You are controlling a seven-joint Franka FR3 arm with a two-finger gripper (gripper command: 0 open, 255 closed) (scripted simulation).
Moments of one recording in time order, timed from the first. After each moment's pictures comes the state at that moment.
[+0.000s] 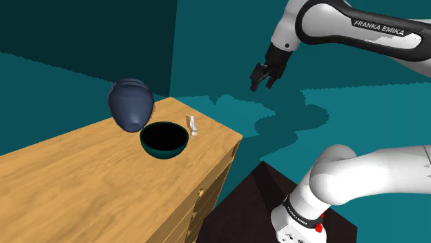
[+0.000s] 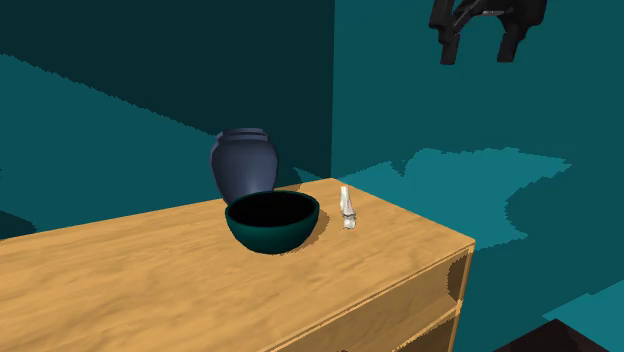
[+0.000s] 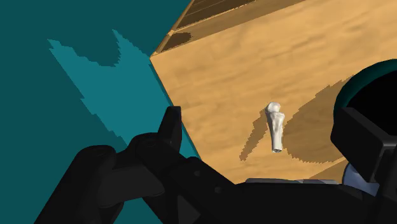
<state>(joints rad) -0.02 -0.77 -0.02 -2.34 -0.09 1.70 0.16</state>
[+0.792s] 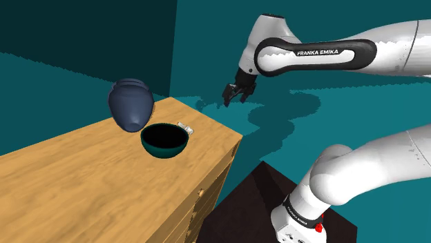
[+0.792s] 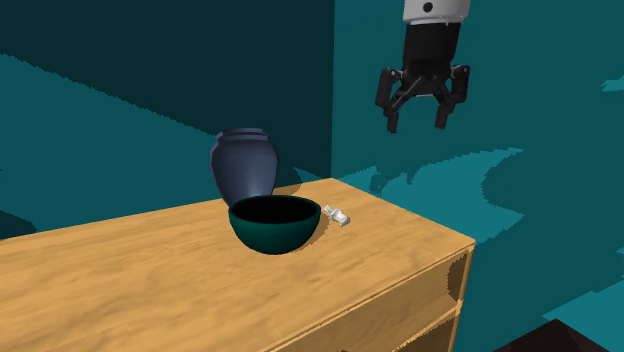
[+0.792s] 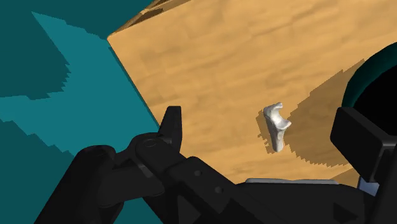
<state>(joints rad) -0.02 -0.55 0.03 -2.45 -0.09 2.05 0.25</state>
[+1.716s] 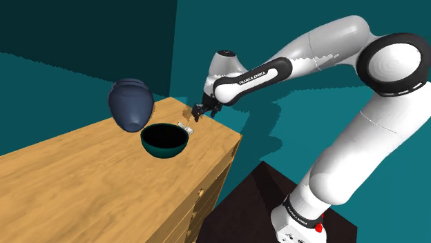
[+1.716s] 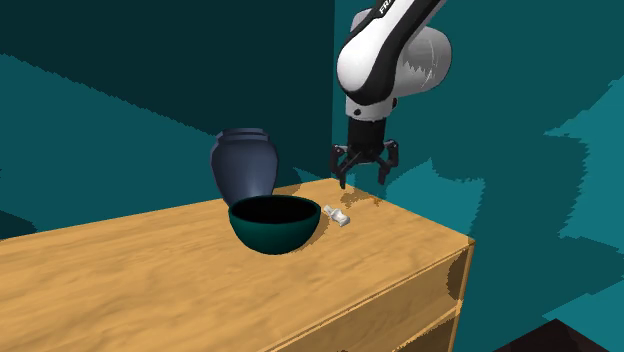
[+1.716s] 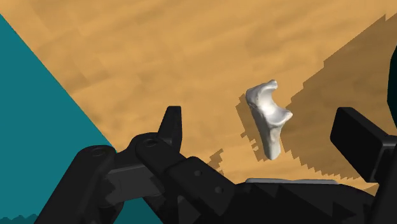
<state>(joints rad) -0.03 -0.04 0.08 -2.35 -0.17 2.47 0.40</state>
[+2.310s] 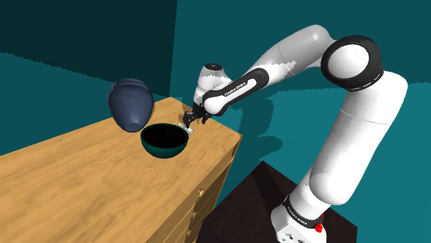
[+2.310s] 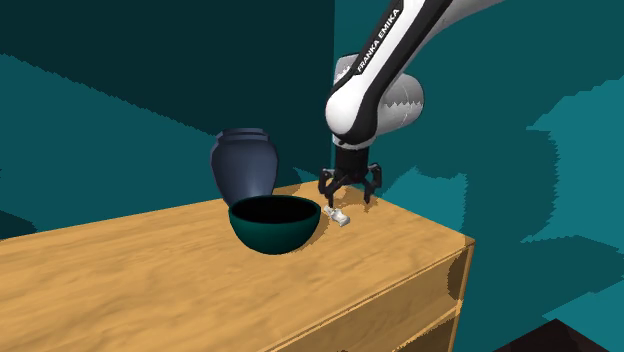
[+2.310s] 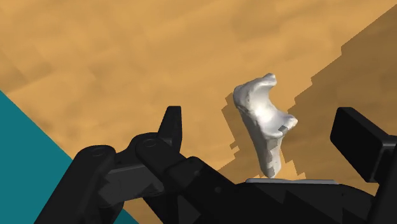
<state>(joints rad) -0.02 0.17 0.08 -2.25 -0.24 2.59 0.48</state>
